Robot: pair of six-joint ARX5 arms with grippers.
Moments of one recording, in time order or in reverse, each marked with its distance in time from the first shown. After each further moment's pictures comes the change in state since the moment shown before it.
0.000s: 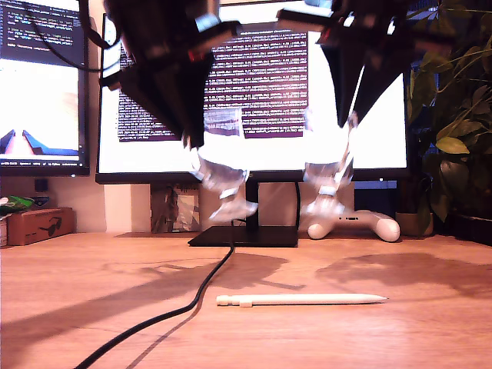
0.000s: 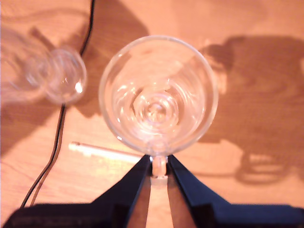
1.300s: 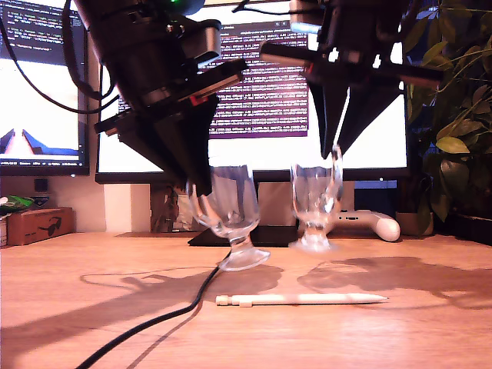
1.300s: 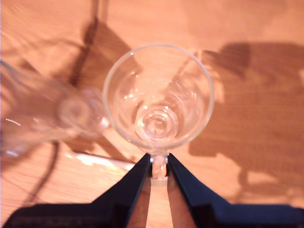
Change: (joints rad) left arm -0.043 0.000 -0.181 0.132 0.013 -0.029; right arm 0.025 -0.006 -0.149 0.153 0.008 0.027
